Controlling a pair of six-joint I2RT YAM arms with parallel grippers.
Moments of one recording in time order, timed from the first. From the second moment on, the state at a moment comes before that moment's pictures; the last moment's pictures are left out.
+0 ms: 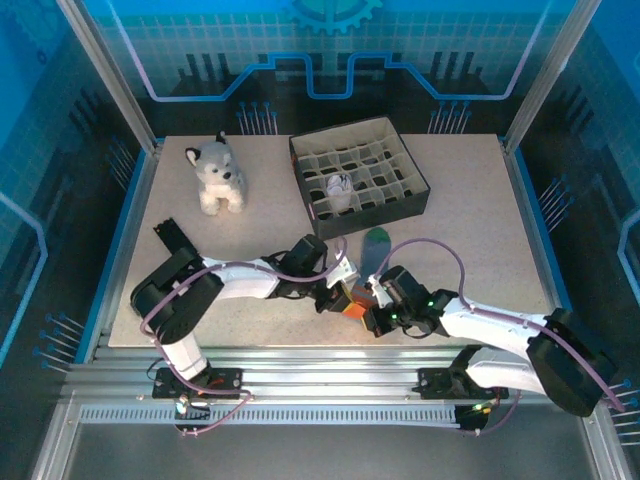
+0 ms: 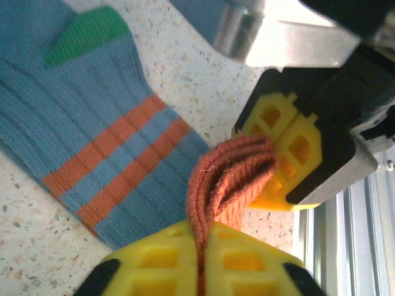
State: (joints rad) left arm -0.75 1.74 0.81 0.04 0.68 0.05; right arm 0.76 1.17 0.40 -0.26 -0.27 0.44
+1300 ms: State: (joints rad) left arm -0.78 1.53 0.76 0.00 0.42 0.09; right arm 0.77 1.36 0.61 -0.48 -0.07 0.65
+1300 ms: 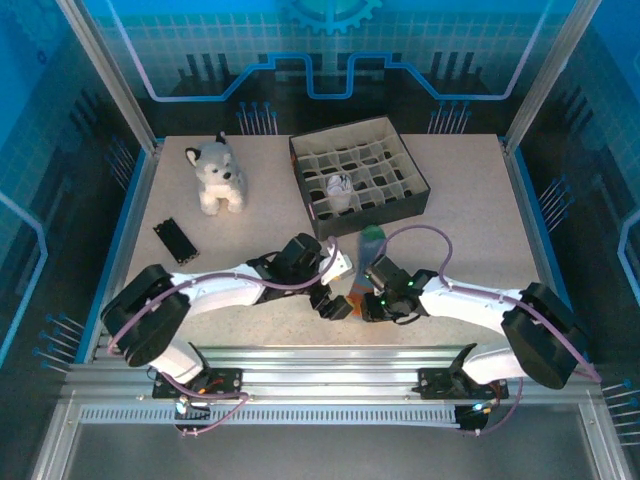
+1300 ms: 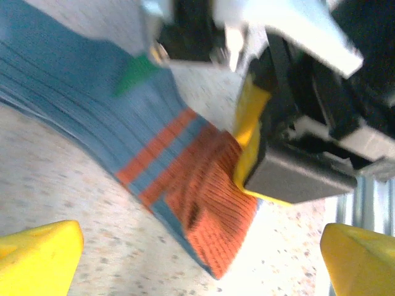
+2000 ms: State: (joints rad) left arm -0.94 1.47 0.55 0.20 0.30 0.52; right arm 0.74 1.35 0.59 -0.47 -0.11 0.63
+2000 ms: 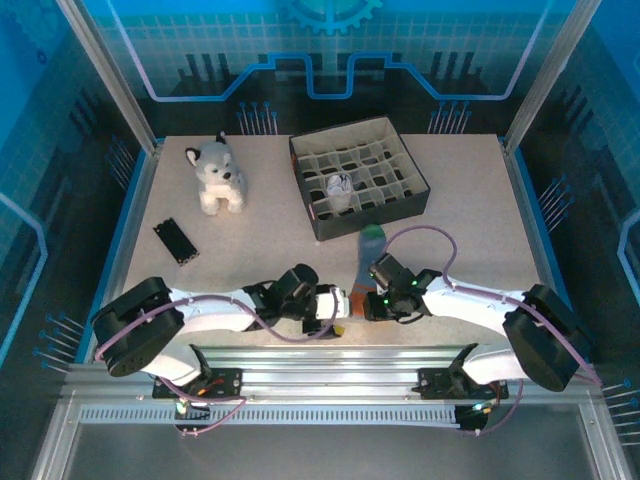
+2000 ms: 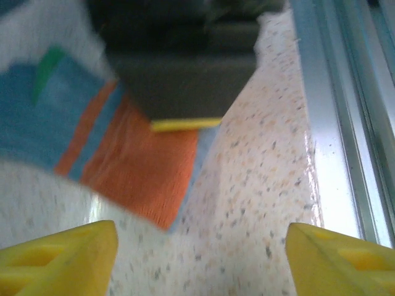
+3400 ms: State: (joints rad) left arm -0.95 1.74 0.86 -0.08 0.21 1.01; right arm 0.70 1.23 0.52 -0.48 -0.22 0.56
